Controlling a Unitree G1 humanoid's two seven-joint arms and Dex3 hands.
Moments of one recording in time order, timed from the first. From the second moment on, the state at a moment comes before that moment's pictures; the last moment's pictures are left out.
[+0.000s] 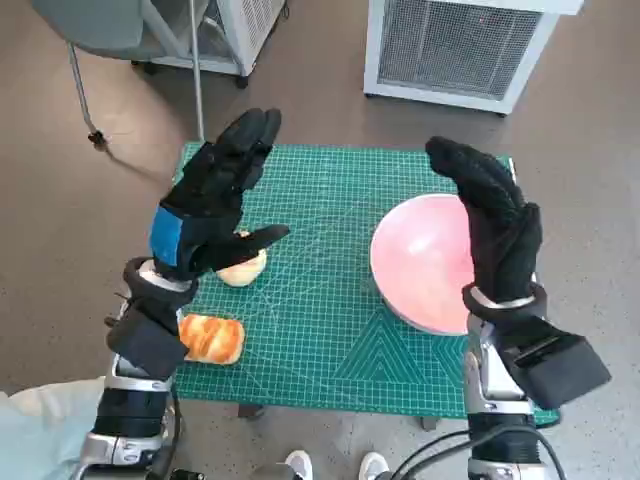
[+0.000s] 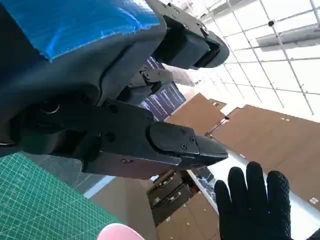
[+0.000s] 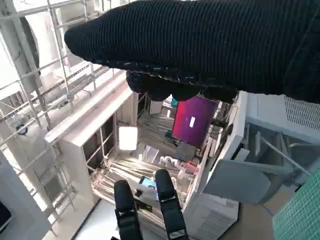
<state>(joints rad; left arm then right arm) -0.47 0.30 0.03 0.23 0.07 -0.58 -0.17 -0.49 -0.08 -0.08 0.30 0.18 -0.69 0.25</state>
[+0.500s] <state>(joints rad) -0.47 0.29 0.02 0.25 0.07 -0.58 -0.18 -0.48 -0.08 -0.08 0.29 0.17 -0.69 0.25</state>
